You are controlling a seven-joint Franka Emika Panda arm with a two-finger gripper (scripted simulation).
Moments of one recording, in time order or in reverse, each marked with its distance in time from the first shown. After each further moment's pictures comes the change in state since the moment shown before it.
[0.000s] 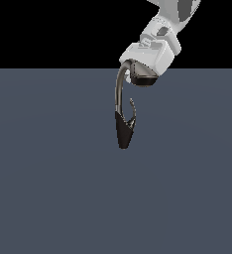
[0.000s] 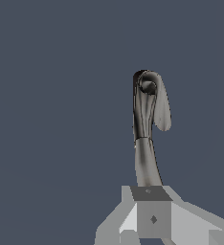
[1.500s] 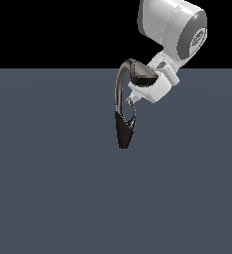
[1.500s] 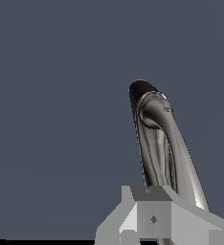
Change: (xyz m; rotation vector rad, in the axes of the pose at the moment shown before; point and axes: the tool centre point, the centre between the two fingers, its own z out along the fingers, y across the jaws) arm 0.061 0.004 0.047 0.062 -0.098 0.243
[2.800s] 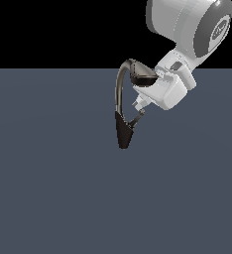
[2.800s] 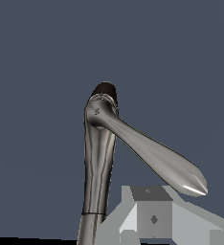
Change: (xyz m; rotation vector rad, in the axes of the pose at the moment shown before) arm 0.002 0.060 -0.002 0.010 0.006 -0.026
